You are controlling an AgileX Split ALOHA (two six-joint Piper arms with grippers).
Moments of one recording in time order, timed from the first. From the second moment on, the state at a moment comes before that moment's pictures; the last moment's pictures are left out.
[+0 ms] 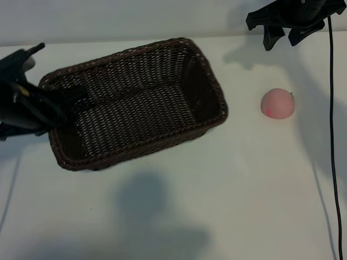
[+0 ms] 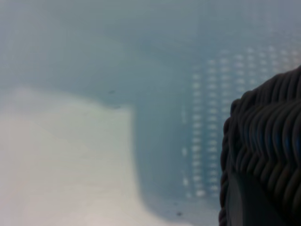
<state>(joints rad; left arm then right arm) -0.18 1.51 -0.86 -0.17 0.46 -0.43 0.32 2.06 -1.93 0.06 1.22 0.04</state>
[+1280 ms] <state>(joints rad) -0.25 1.95 -1.27 -0.24 0.55 -0.21 0.32 2.06 -1.93 0.06 1.22 0.04</state>
